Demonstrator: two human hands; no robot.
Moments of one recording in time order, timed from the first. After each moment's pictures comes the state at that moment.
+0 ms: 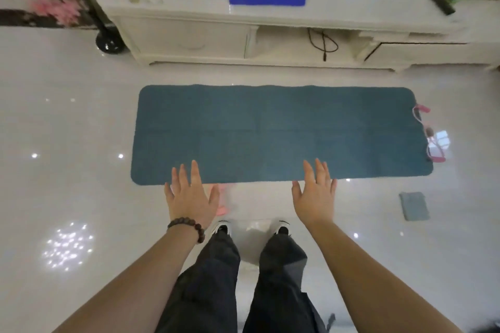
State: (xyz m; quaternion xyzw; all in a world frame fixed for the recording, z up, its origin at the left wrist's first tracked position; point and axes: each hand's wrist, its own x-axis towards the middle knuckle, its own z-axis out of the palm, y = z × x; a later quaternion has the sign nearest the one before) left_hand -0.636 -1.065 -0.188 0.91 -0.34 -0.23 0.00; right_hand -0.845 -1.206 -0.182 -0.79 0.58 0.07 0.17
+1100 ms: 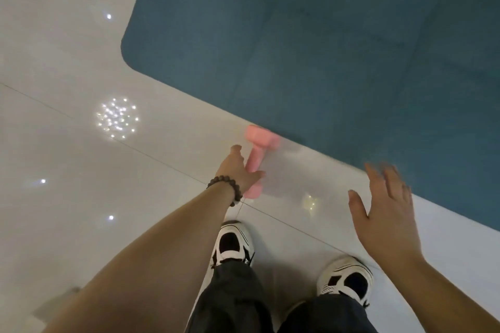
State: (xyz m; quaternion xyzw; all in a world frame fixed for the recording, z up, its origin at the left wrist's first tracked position) left_hand -0.638 -1.060 -0.778 0.86 0.01 -0.49 0.17; right_hand -0.827 -1.241 -0.706 -0.88 0.37 0.17 0.26
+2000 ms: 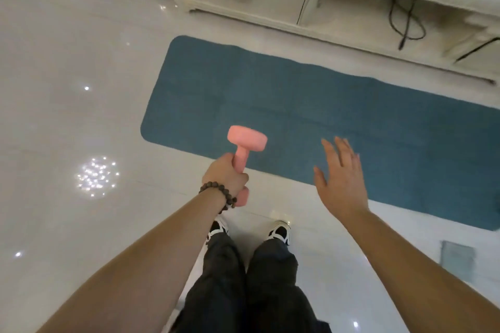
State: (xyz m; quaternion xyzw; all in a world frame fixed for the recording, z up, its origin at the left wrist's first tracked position) left_hand -0.687 -1.163 -0.309 0.89 -0.14 -0.40 0.17; right_hand -0.859 -1.325 -0.291 -0.90 0.38 0.04 0.22
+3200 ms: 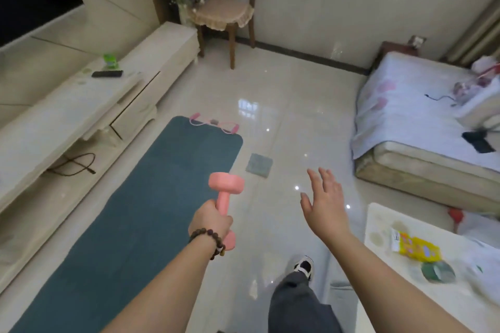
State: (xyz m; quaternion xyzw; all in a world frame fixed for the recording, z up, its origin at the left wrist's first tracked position) left_hand -1.096 -1.304 -0.089 0.64 -0.68 -0.37 0.00; right_hand -1.306 -1.178 -0.083 -0.43 0.88 -0.19 0.06
